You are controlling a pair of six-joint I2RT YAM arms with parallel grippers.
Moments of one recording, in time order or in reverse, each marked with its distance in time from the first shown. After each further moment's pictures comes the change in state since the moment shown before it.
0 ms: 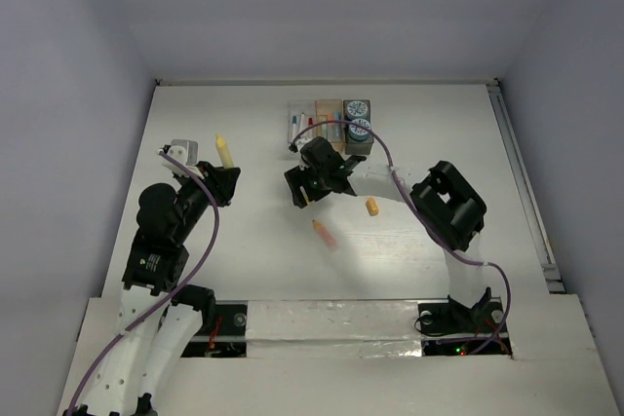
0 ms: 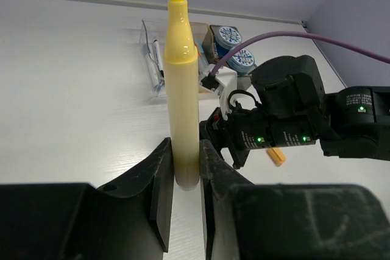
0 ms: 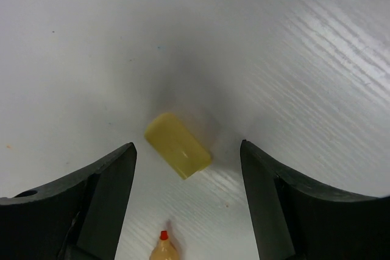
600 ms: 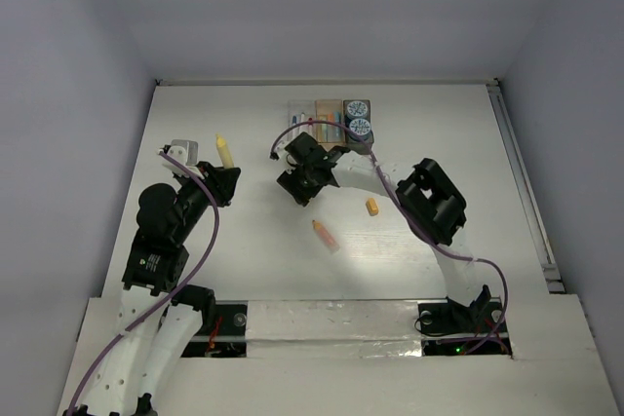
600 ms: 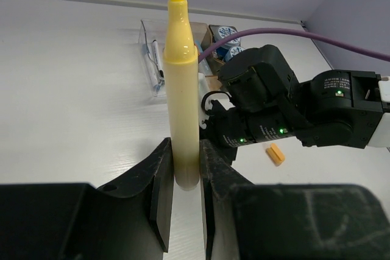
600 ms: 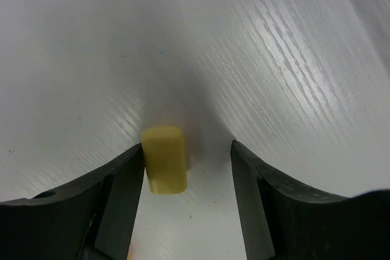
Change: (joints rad) left arm 0.000 -0.001 0.000 0.000 0.003 0.000; right arm 0.025 0.140 0.257 -0.265 0.038 -0.348
